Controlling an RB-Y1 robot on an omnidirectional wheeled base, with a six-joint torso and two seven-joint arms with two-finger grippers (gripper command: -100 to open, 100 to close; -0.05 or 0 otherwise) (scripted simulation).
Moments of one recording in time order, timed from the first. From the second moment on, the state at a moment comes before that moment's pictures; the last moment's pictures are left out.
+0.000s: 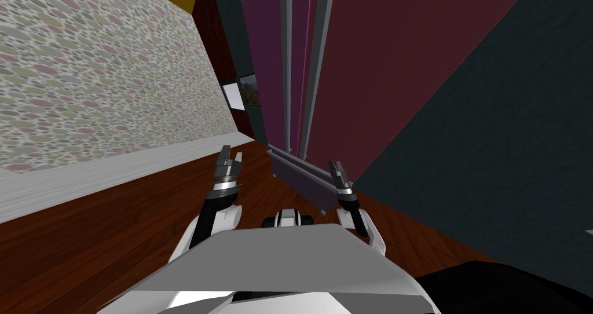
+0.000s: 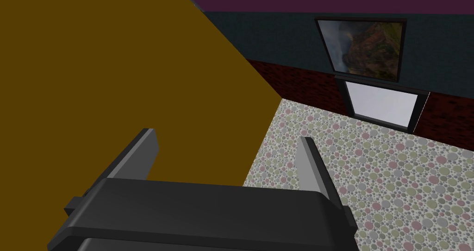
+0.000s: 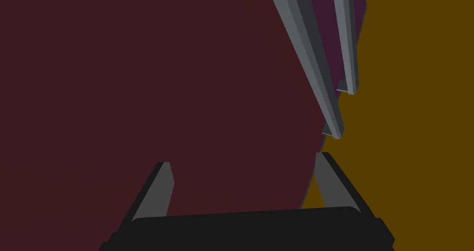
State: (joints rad) left arm 0.45 -0.03 0.00 -2.29 -0.12 -0.37 0.03; right arm 0.44 -0.18 -0.08 -2.00 0.15 -0.64 0.58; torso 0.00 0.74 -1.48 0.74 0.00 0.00
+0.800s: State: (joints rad) left arm 0.45 -0.03 0.00 -2.29 -0.12 -0.37 0.03; right arm 0.41 -0.21 -0.14 -1.91 0.21 -0.68 0.77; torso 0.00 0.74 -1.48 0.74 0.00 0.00
